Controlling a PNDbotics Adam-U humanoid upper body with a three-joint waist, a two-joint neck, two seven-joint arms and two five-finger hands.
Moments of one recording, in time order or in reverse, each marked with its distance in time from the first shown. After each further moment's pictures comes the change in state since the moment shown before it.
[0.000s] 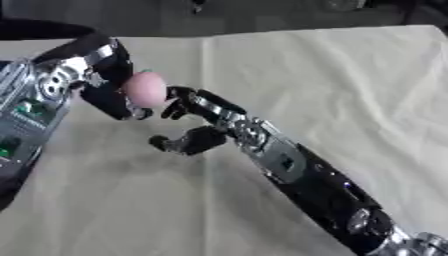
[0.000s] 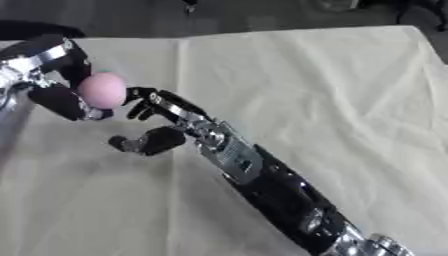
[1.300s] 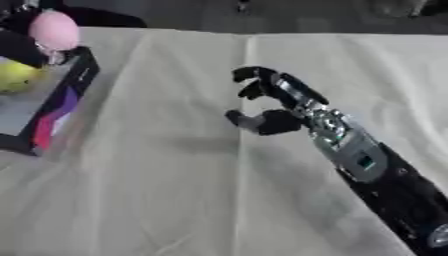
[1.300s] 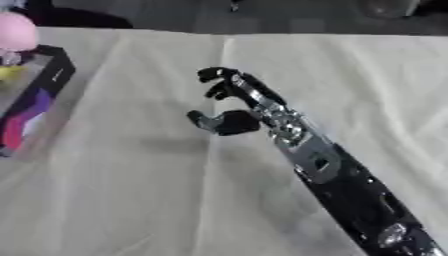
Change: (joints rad) left arm 0.154 0.367 0.264 -0.033 0.179 0.130 0.216; right arm 0.047 -0.187 -0.054 -0.132 -0.082 0.036 -0.094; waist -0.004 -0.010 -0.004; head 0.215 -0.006
